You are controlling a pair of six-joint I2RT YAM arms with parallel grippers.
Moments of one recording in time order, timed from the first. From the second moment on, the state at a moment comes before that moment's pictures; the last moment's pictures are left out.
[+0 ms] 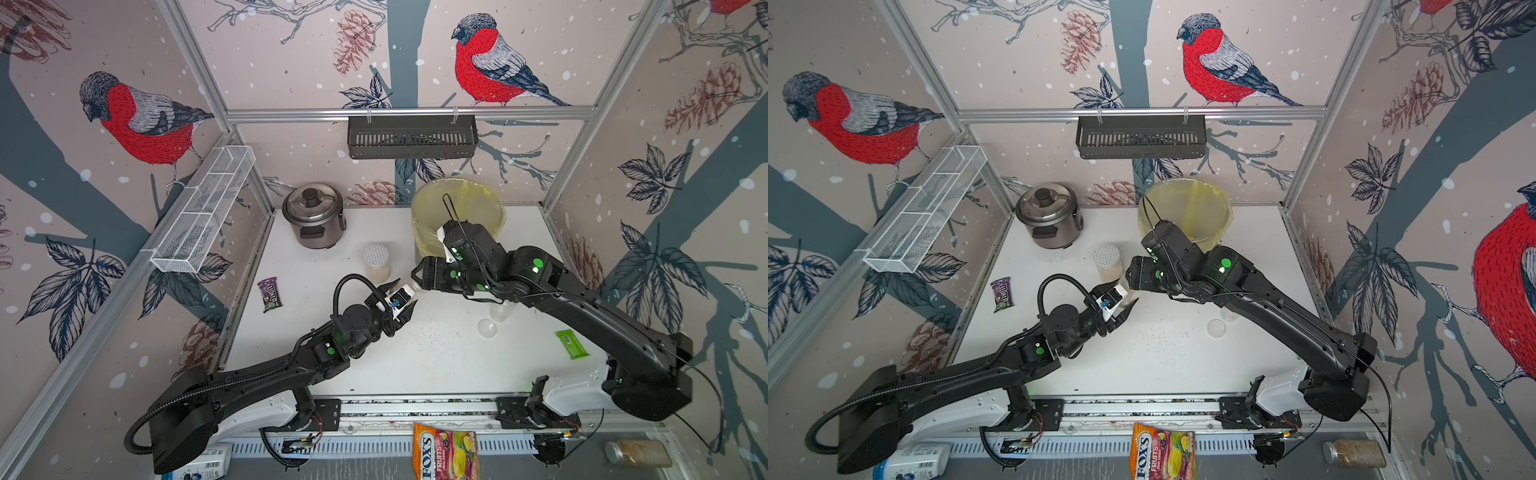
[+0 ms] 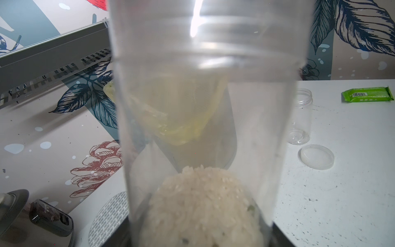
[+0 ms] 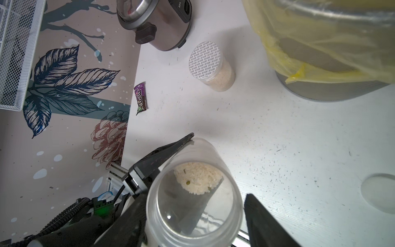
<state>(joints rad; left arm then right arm) -0.99 1.01 0.44 0.47 -0.24 0.35 0.98 1.39 1.65 -1.03 0.03 0.86</state>
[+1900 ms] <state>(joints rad) -0.91 0.90 0.42 0.35 -0.05 0.22 0.91 1.52 1.77 -1.12 -0.27 -0.13</state>
